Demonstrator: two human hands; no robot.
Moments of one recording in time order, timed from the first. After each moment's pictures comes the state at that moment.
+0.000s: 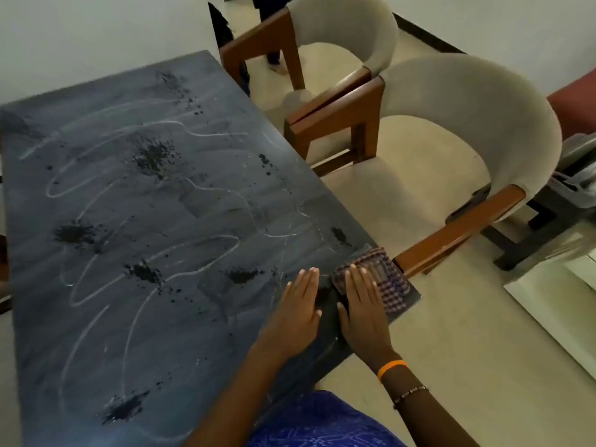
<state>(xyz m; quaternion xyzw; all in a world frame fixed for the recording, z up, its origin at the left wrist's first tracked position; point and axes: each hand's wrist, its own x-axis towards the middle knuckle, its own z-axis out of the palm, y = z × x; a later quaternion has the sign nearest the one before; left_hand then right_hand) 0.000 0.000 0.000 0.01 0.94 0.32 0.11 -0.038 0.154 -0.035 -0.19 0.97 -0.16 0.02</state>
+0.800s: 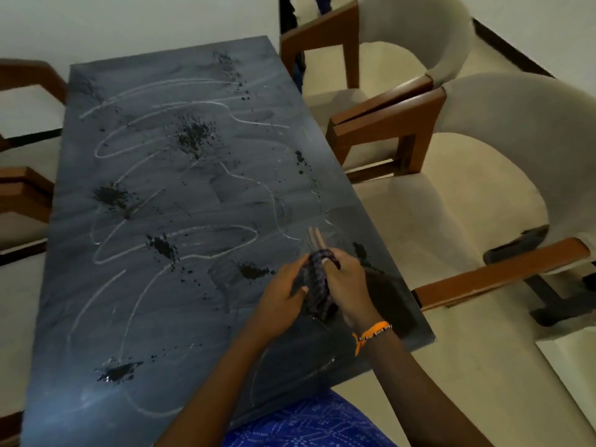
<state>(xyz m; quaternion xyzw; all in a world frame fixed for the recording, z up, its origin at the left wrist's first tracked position) -0.026 -0.018 0.025 -0.18 0.83 0.54 0.00 -0.109 0.080 0.047 -0.07 0.83 -0.49 0.24</state>
